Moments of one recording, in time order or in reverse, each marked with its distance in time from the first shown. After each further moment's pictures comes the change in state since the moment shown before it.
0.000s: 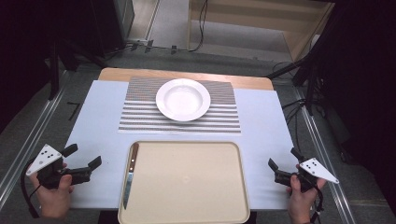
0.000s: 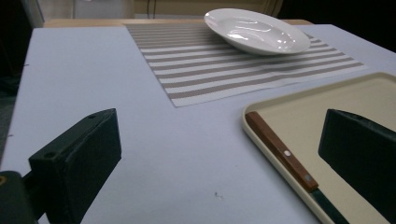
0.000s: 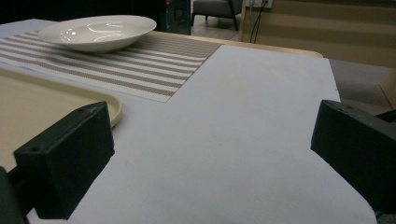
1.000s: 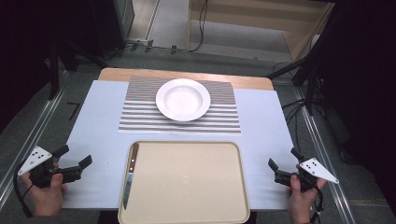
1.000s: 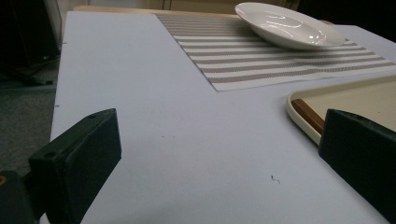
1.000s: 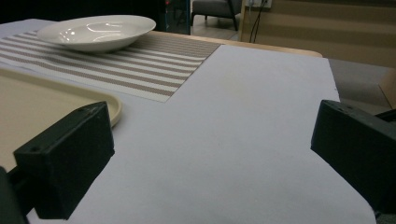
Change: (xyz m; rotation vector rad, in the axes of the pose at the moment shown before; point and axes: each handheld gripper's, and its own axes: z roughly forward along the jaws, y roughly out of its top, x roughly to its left) left arm 0.033 -0.023 0.003 -0.018 0.026 -0.025; right arm 0.000 0.000 0.000 0.001 -0.001 0.000
